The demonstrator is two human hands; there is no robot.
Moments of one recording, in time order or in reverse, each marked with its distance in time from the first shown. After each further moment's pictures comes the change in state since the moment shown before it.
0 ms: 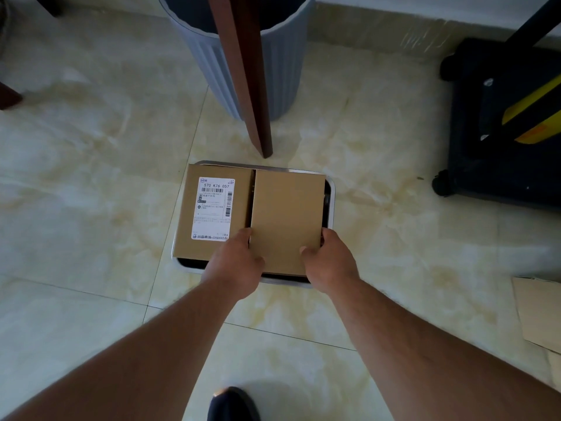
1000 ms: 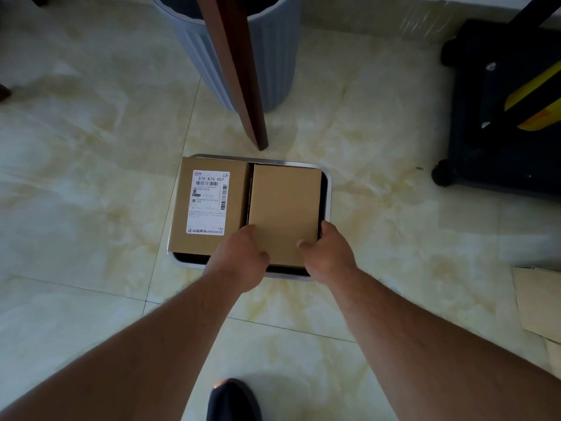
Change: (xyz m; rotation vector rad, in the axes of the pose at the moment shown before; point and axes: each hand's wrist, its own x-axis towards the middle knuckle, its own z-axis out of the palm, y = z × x) left_hand -0.007 0.022 0.000 0.090 -0.062 -0.025; right_hand 0.007 0.004 -0.002 0.020 -0.050 0.048
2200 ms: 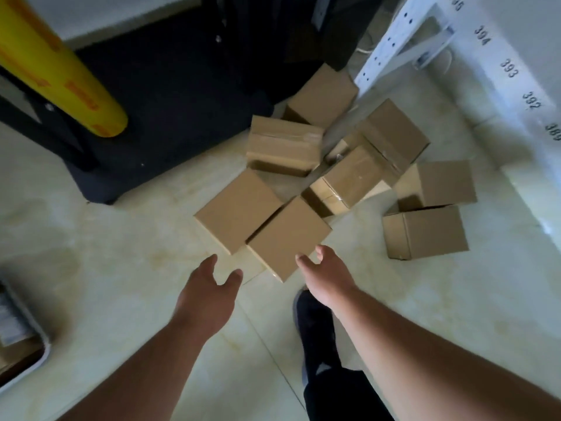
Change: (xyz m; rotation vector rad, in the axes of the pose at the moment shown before) left_hand -0.271 0.369 0.339 0.195 -0.277 0.299; right_hand -0.216 0.456 -0.407 0.495 0.321 0.527
